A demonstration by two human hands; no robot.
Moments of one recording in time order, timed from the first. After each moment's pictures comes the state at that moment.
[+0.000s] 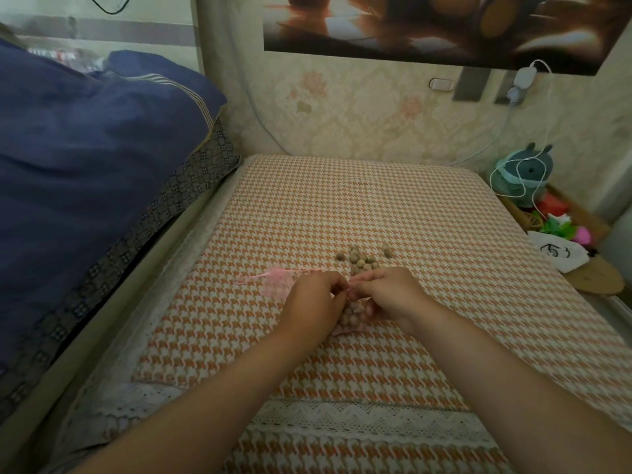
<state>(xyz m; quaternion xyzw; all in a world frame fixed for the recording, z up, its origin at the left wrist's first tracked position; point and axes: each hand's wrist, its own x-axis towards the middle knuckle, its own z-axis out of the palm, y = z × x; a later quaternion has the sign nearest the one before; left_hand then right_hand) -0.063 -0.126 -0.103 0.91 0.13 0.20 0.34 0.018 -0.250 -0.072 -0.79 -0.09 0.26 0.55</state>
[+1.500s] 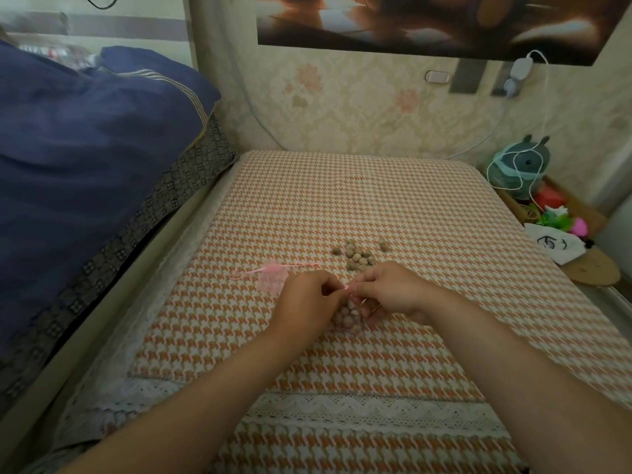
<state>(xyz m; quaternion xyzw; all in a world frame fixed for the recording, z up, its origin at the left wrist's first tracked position) -0.076 -0.132 -0.100 0.89 0.14 0.21 0.38 0.029 -0.267 -0.066 -0.81 -0.21 0.34 0.42</state>
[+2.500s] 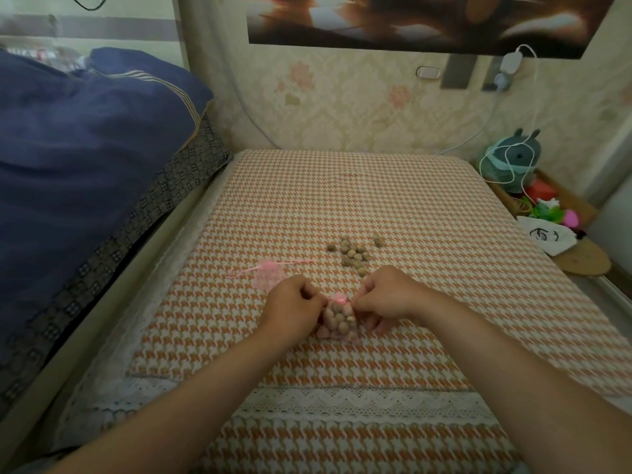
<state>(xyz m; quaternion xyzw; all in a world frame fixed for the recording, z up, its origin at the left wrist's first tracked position) -0.087 -0.126 -0.110 0.83 0.27 0.13 0.47 0.024 -0.275 -0.073 -0.87 -0.20 0.31 0.31</state>
